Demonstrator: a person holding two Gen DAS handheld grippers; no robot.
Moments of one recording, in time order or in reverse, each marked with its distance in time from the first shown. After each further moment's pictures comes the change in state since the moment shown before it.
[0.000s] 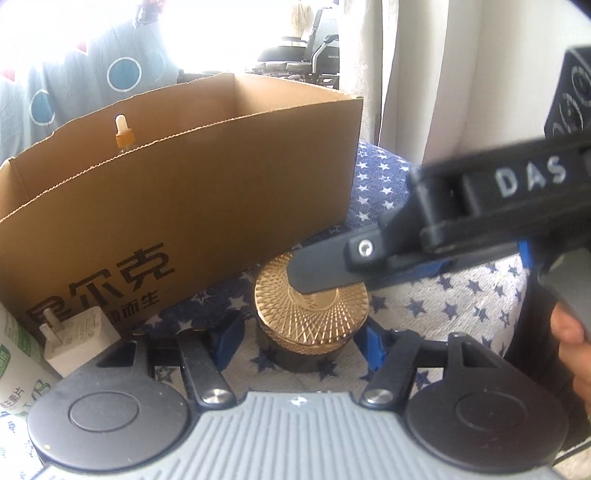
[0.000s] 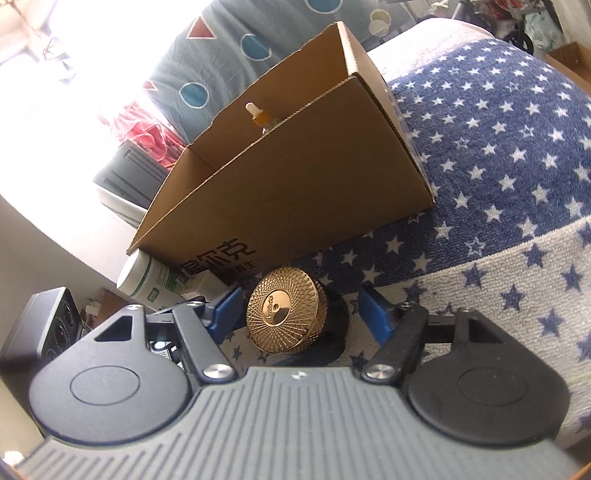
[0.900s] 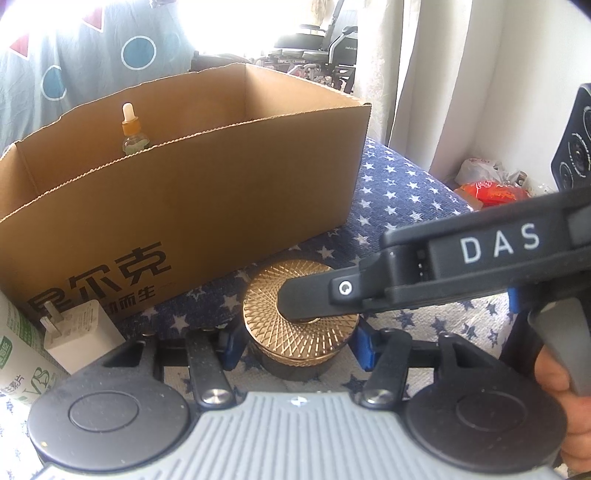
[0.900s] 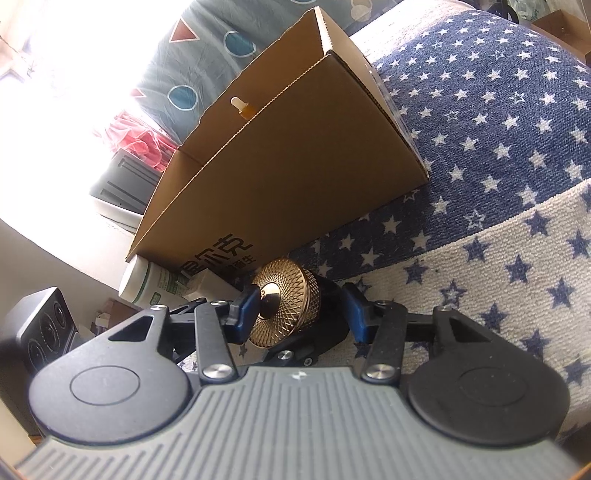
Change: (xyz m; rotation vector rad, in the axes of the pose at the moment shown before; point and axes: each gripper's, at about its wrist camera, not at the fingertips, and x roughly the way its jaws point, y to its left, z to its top) left arm 0.003 -0.006 0.020 -0.066 0.053 0.016; right arm 0.004 -0.005 -0.006 0.074 0.029 0.006
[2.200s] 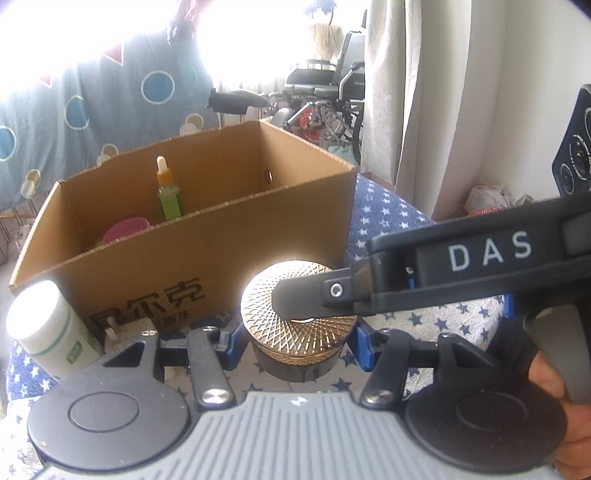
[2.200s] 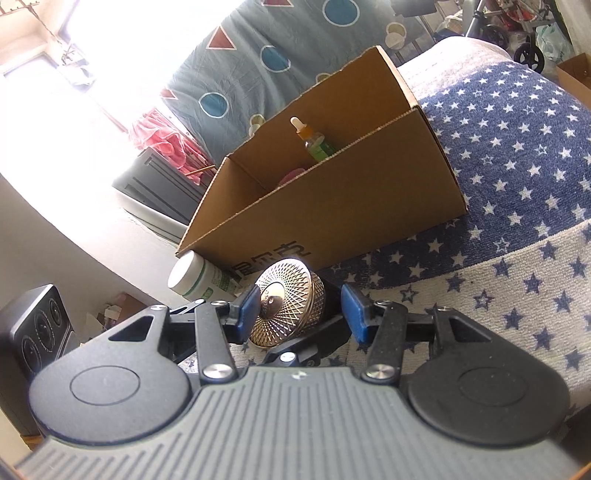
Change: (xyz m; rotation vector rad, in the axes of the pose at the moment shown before) left arm -0.062 -0.013 0.000 0.003 -0.117 0.067; right arm -0.040 0.043 -0.005 -0.111 -0.065 0.045
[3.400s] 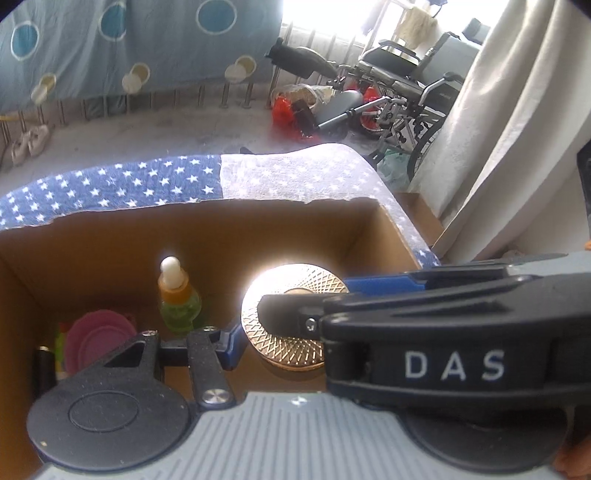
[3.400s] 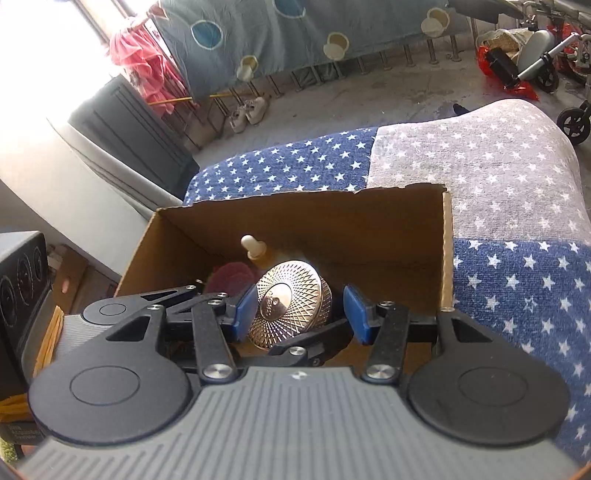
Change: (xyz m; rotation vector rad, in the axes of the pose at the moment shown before) left arm 0.177 0.138 0.165 -0.351 0.177 -0.038; right arm 0.160 0.013 0.241 -0.257 0.269 -0.150
